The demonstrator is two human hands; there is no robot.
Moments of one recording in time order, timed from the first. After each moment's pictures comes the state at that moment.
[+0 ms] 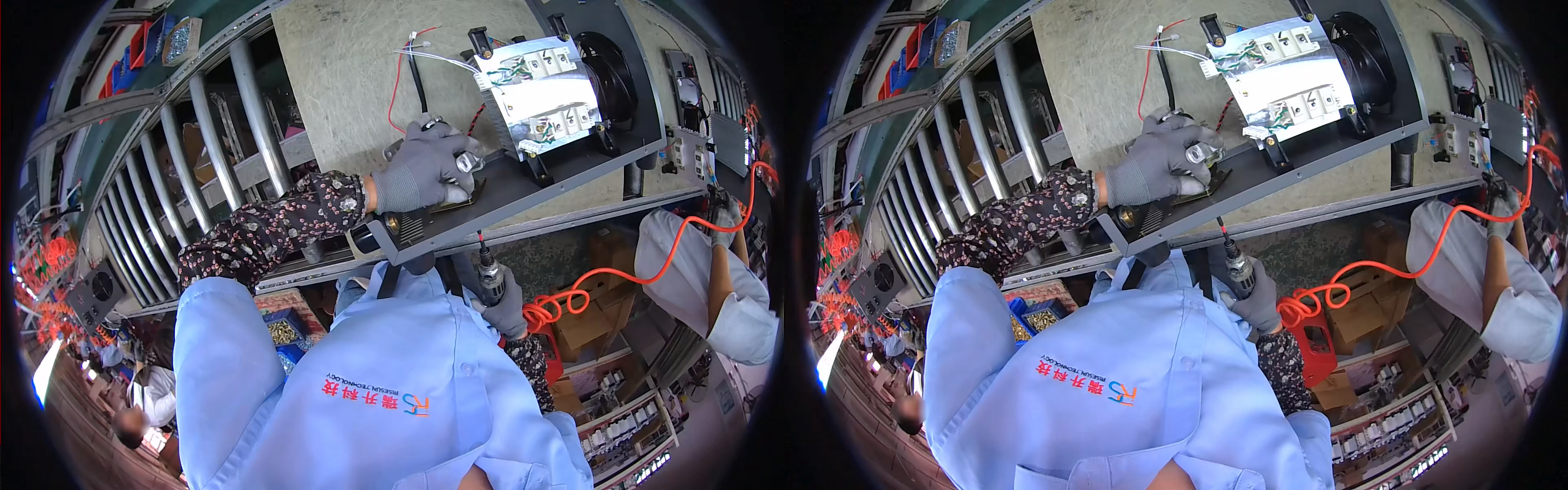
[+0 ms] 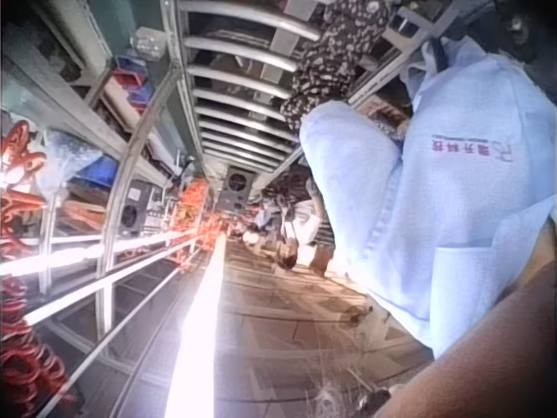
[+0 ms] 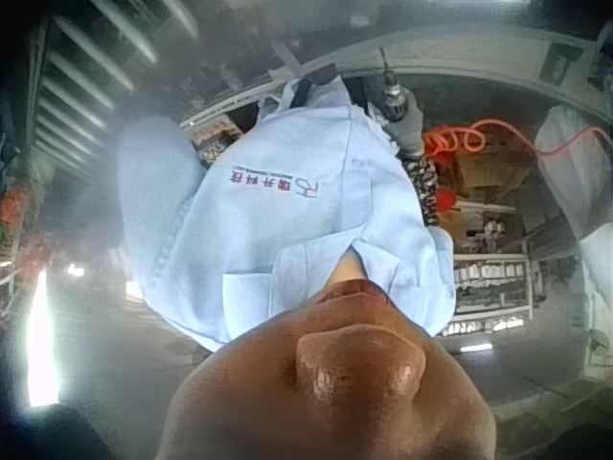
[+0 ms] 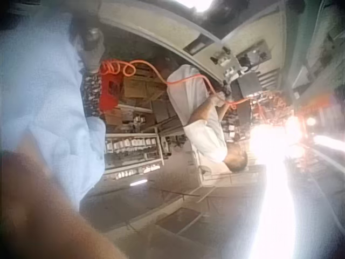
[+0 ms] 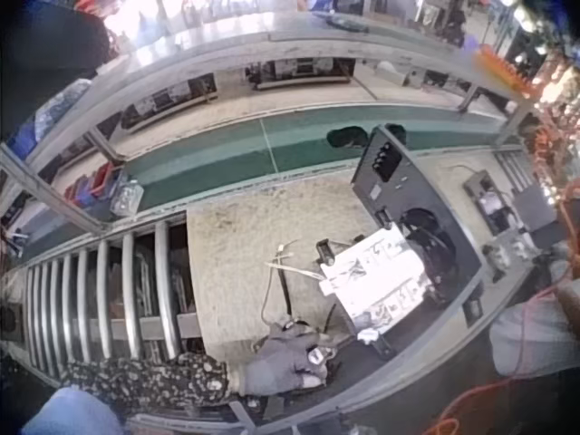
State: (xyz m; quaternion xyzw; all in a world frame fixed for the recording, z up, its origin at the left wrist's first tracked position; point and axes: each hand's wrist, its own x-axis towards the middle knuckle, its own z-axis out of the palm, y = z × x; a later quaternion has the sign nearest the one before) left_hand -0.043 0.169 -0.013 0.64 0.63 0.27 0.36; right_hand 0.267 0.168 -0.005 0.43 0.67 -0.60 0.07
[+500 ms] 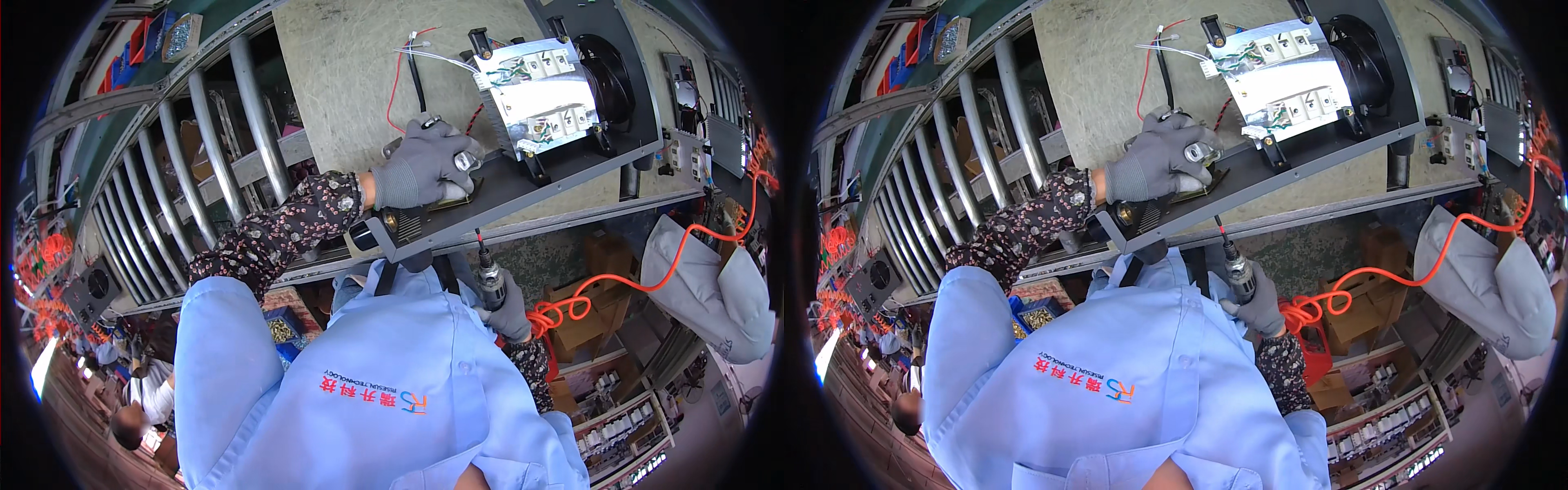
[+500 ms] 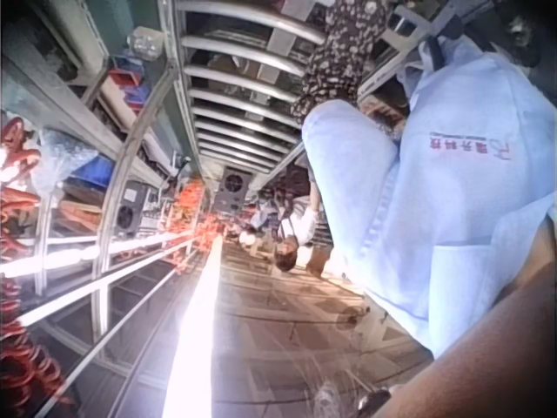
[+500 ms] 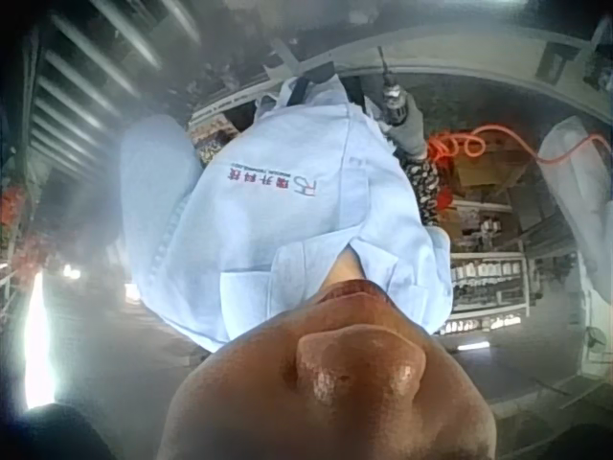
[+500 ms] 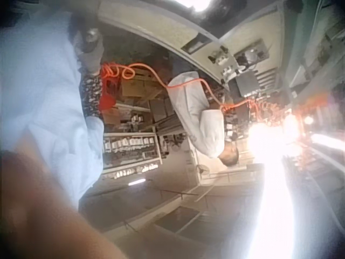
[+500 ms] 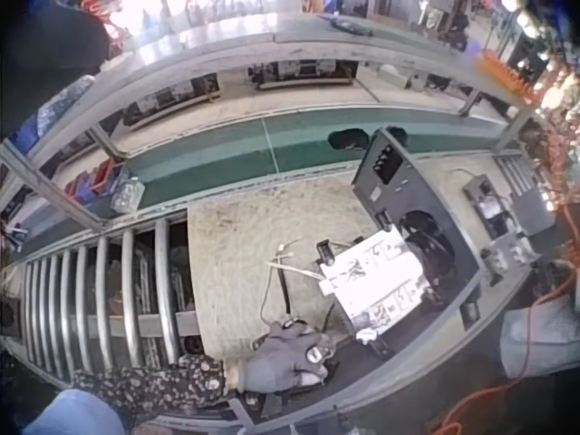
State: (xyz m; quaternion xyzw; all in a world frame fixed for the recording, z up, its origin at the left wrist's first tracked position) left_hand -0.043 0.171 -0.011 0.66 0.62 0.27 0.33; right_hand 0.276 0.176 0.000 0.41 0.61 -0.67 0.09
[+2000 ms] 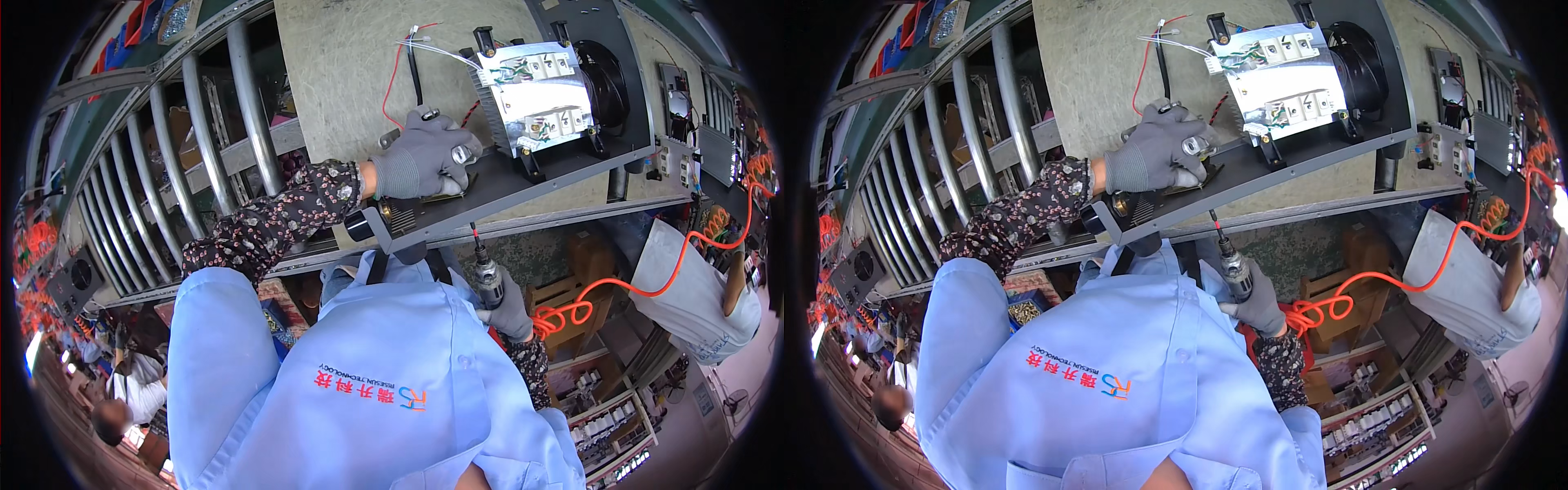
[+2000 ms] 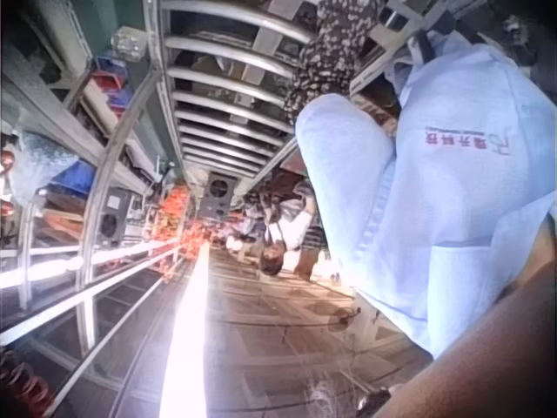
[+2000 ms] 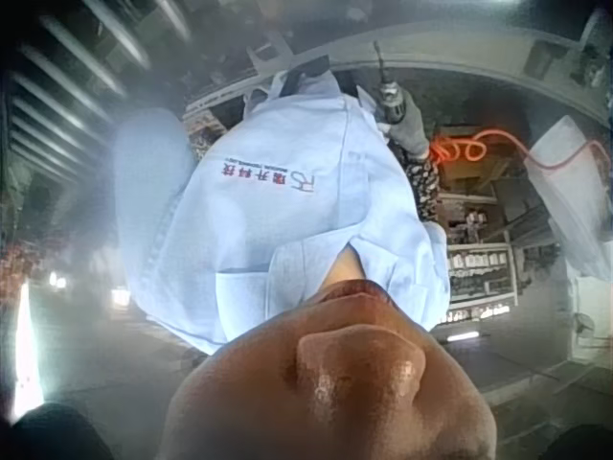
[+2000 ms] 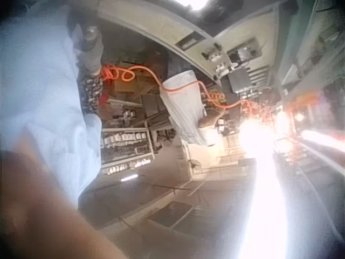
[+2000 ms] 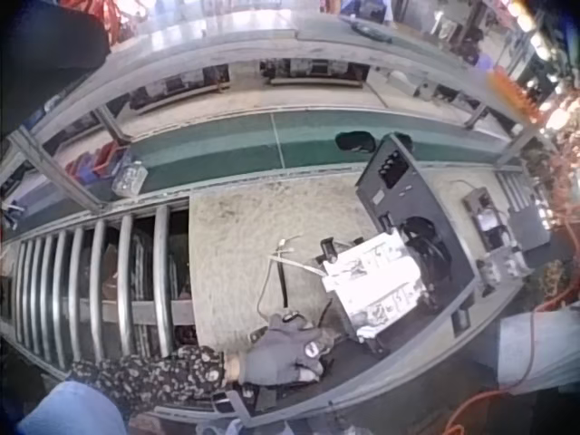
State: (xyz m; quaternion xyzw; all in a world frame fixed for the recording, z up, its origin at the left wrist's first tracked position) left_hand -0.045 0.173 -0.009 0.66 0.62 0.25 0.34; right_hand 0.273 0.195 0.018 0.41 0.59 -0.68 0.13
